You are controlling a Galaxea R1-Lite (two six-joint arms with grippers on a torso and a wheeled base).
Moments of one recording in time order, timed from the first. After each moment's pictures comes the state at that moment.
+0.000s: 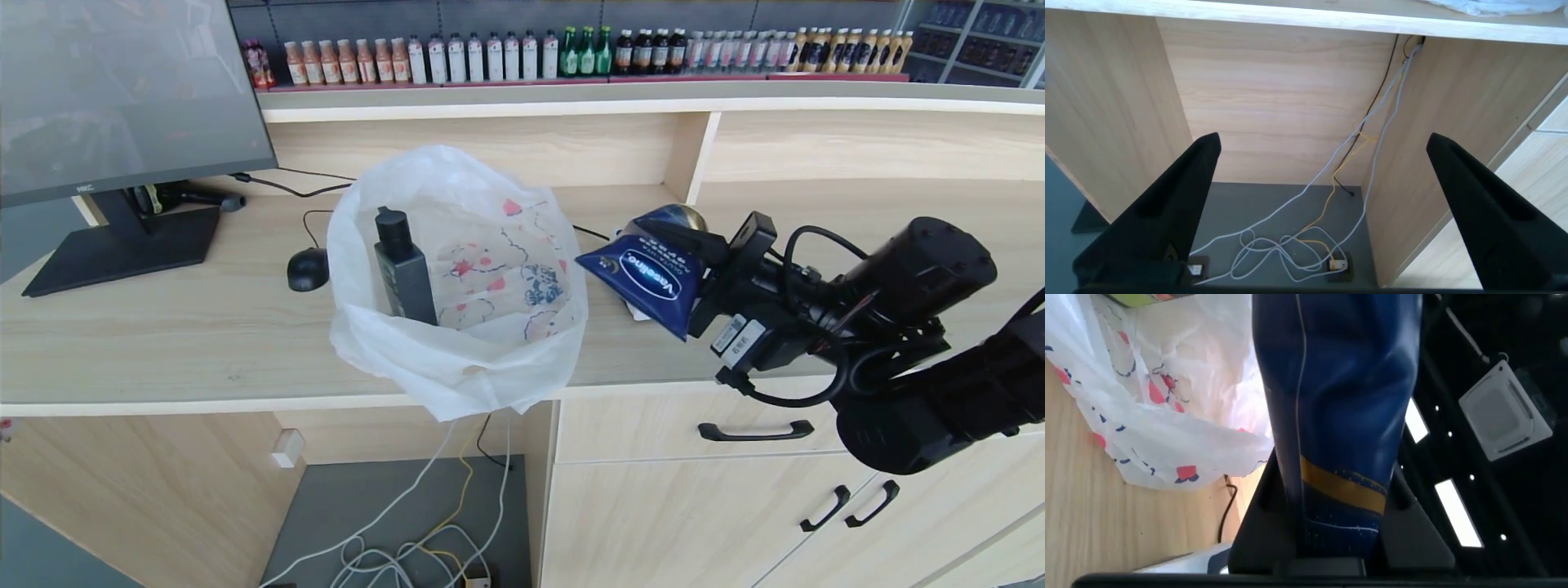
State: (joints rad) left arm 0.00 0.00 0.00 0.00 0.00 -0.01; right arm 0.33 1.96 -0.87 -1.57 0.77 -1.26
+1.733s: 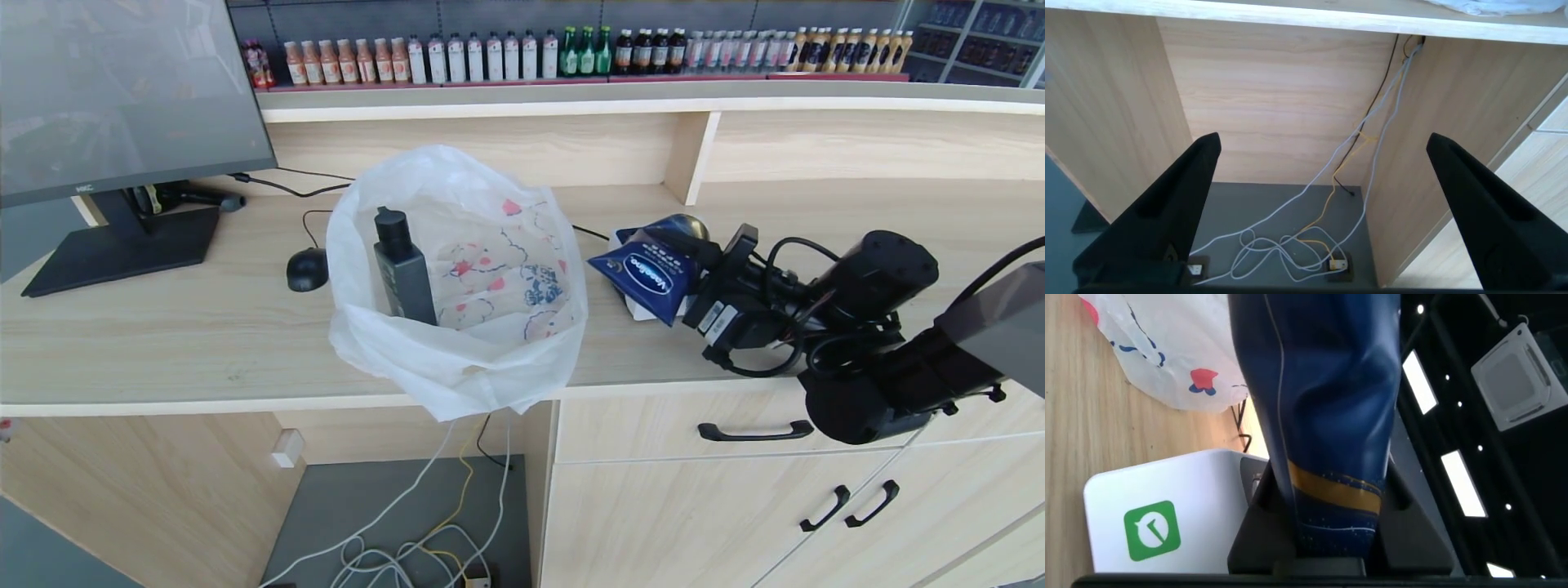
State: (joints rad) left arm 0.00 0.00 0.00 0.00 0.00 -0.01; right arm 0.23 2.12 -1.01 -1.57 0.77 -1.23
